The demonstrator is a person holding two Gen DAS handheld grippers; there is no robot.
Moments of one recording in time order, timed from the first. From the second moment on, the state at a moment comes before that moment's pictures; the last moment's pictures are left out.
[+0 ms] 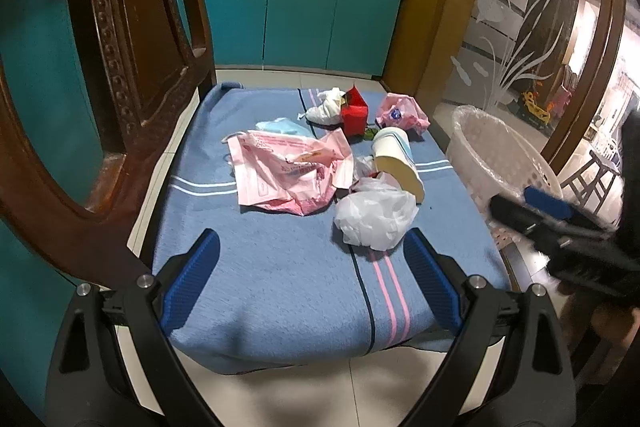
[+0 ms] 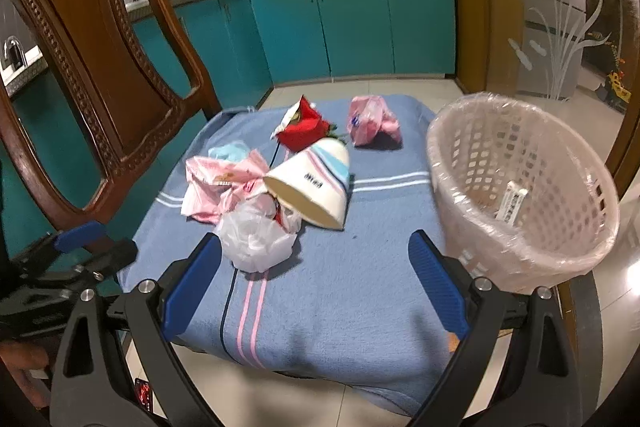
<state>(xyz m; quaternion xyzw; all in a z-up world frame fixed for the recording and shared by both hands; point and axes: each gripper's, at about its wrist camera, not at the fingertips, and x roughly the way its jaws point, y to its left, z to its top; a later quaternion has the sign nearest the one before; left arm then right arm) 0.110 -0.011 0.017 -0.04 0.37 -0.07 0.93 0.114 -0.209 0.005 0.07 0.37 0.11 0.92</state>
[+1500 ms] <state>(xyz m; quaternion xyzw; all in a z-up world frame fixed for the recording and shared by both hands) 0.225 0.021 -0.048 -0.09 0.43 -0.03 0.90 0.125 -0.205 0.033 0.13 0.32 0.22 0.91</state>
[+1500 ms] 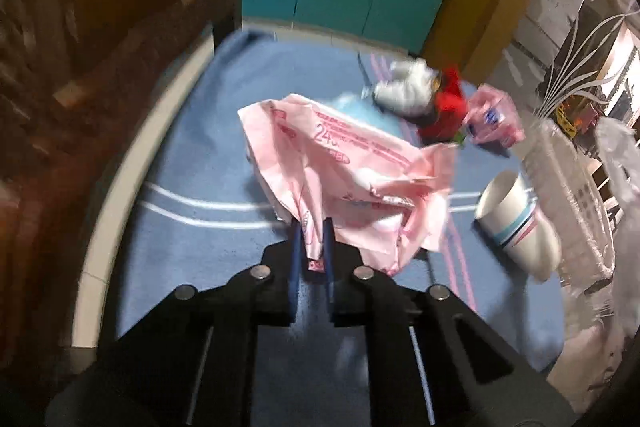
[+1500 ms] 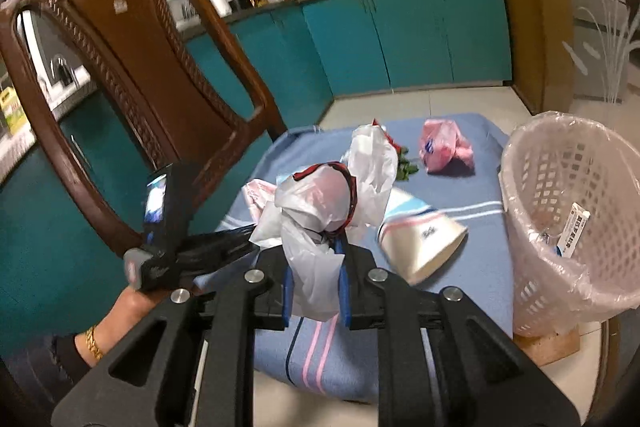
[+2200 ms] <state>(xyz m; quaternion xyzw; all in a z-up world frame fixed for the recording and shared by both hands) 0.131 0.016 0.032 -0.07 0.33 -0.04 0.94 0.113 -0.216 0.037 0.09 0.31 0.16 0.93</state>
